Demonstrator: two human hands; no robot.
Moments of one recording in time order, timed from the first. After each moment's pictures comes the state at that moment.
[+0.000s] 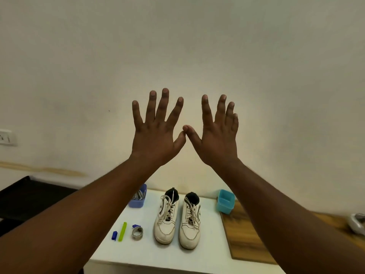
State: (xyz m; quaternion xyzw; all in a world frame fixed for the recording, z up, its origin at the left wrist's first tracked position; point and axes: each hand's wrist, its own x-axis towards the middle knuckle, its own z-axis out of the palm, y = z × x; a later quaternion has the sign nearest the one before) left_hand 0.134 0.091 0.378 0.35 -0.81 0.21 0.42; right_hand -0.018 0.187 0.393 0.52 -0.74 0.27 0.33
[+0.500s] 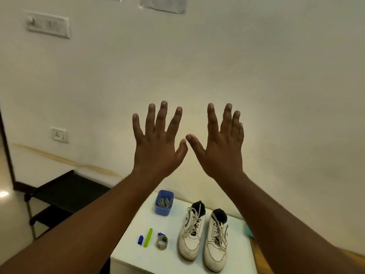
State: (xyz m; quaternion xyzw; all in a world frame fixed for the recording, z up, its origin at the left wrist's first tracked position) left_hand 0.210 0.064 0.367 0.44 -0.77 0.20 0.41; right_hand 0.049 0.138 0.392 0.59 -0.69 0.30 0.30
